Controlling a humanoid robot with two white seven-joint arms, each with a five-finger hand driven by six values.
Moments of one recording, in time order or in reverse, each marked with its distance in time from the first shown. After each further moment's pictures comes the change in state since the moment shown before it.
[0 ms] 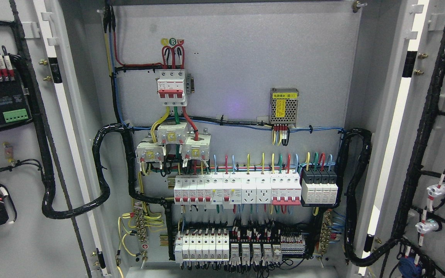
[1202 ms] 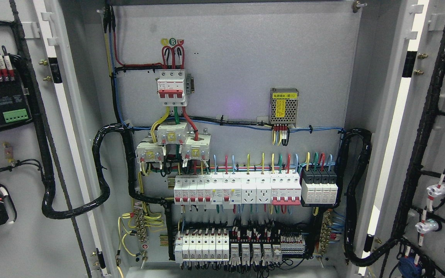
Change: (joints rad) left arm -0.001 -0.003 0.048 0.088 -0.058 0.006 -0.027; right arm -0.037 0.039 -0.005 0.069 0.010 0.007 -0.003
